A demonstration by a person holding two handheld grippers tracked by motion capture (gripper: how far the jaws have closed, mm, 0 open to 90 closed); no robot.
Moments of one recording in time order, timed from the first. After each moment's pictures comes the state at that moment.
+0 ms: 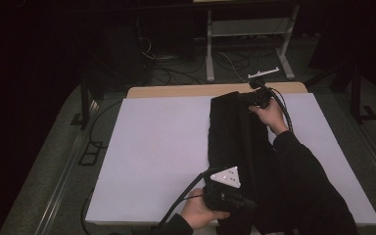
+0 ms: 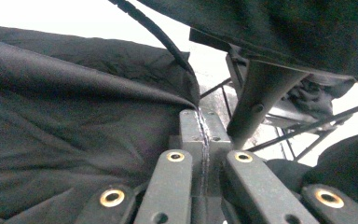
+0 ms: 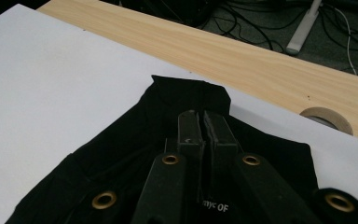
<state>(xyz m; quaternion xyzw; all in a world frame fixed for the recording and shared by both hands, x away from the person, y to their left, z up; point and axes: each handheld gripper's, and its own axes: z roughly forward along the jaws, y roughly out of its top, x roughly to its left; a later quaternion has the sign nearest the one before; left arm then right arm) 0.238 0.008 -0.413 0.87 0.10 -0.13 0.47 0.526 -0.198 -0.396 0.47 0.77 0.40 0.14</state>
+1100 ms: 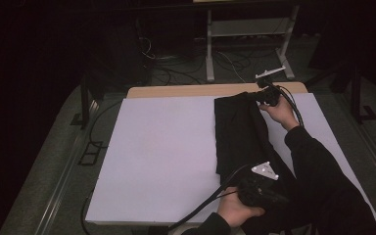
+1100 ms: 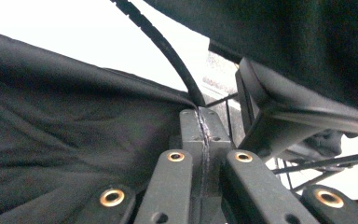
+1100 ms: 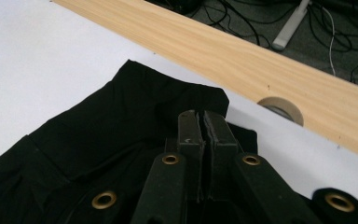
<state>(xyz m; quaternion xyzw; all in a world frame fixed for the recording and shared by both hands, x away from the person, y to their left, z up) 0.246 -0.076 -0.416 0.86 0.16 -0.15 0.46 0.539 -0.228 -0.401 0.45 0.80 0.37 0.16</state>
